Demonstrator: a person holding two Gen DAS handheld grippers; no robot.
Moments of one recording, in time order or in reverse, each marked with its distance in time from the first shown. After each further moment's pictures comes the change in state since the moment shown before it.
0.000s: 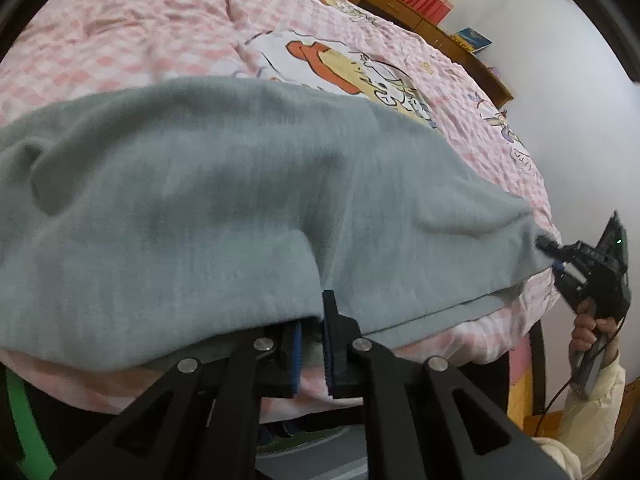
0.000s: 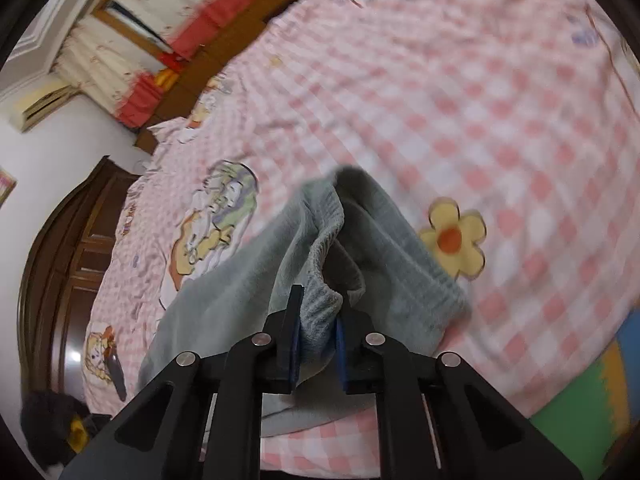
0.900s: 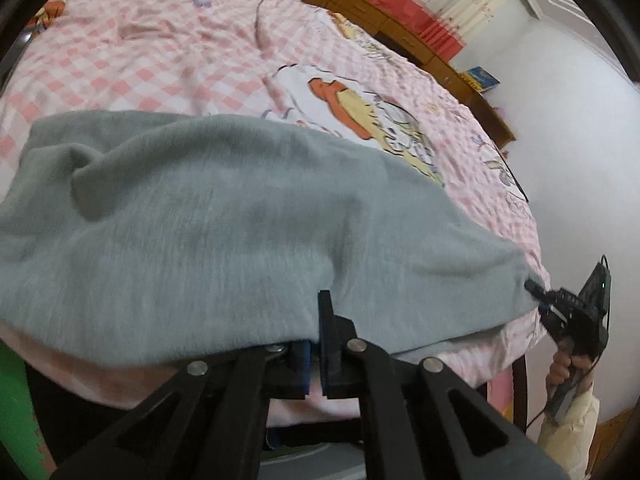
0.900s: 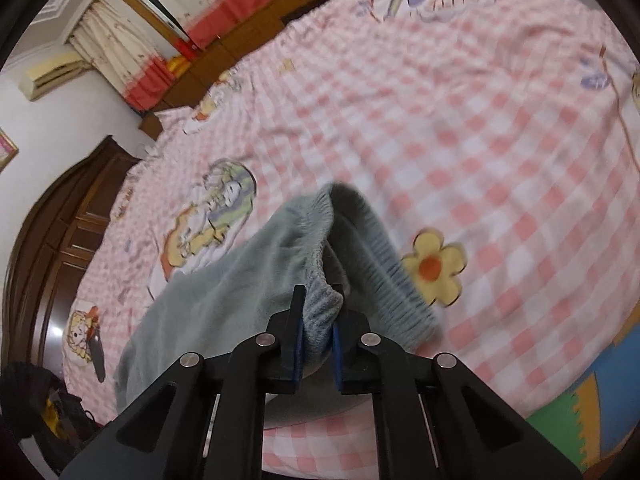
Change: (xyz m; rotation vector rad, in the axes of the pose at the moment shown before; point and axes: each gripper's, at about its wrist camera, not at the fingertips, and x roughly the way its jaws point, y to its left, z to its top) left arm -0.030 0.014 0.002 -0.097 -0.093 -0.035; right arm -0.017 -0.012 0.008 -0.094 -0.004 -0.032
